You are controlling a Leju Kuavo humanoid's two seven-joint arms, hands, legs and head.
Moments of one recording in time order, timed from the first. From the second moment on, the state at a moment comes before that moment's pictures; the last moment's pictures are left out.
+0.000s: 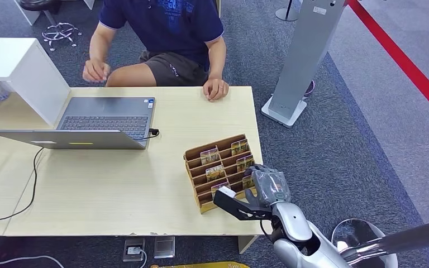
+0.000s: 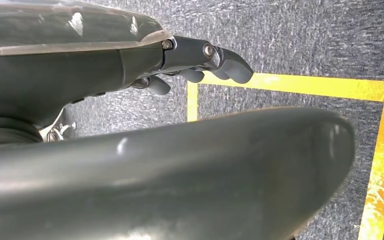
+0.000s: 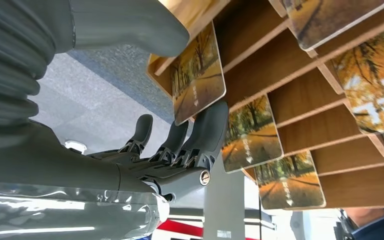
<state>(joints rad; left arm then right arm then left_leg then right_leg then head) -0.09 0.09 -0.99 -0.21 1.38 0.09 0.05 -0.25 -0.29 0.59 -1.50 0.95 -0.03 0.52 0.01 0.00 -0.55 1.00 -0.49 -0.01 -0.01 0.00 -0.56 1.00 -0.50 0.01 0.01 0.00</state>
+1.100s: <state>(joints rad) -0.09 0.09 -0.99 -0.21 1.37 0.09 0.05 -0.20 -0.29 0.54 -1.52 0.97 -0.07 0.50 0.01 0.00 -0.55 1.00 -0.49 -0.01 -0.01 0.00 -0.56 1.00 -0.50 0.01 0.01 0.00</state>
